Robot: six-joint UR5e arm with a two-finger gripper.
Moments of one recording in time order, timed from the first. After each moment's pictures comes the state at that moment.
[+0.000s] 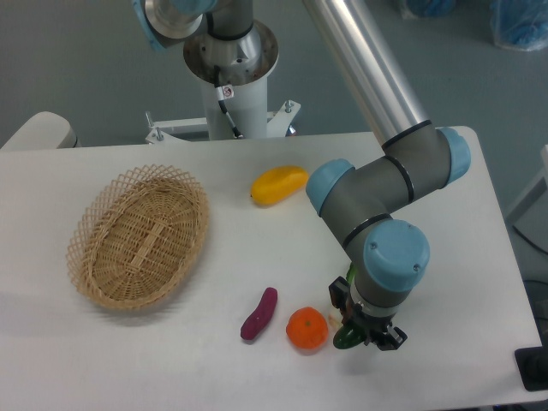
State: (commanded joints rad) arm 2.50 -2.28 -1.18 -1.21 1.54 1.31
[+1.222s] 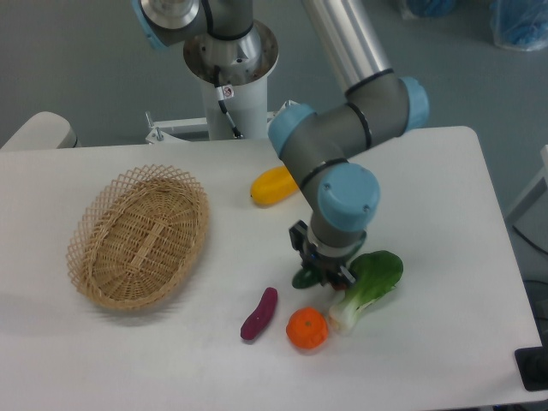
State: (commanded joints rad) arm 2.46 -1.99 -1.66 -1.16 1.54 1.30
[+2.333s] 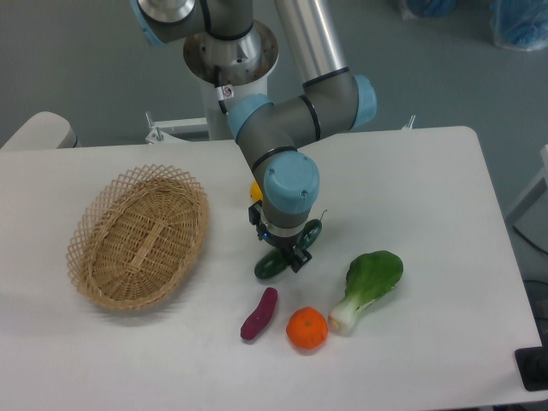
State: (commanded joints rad) arm 2.42 -1.98 -1.77 -1.05 1.54 1.29
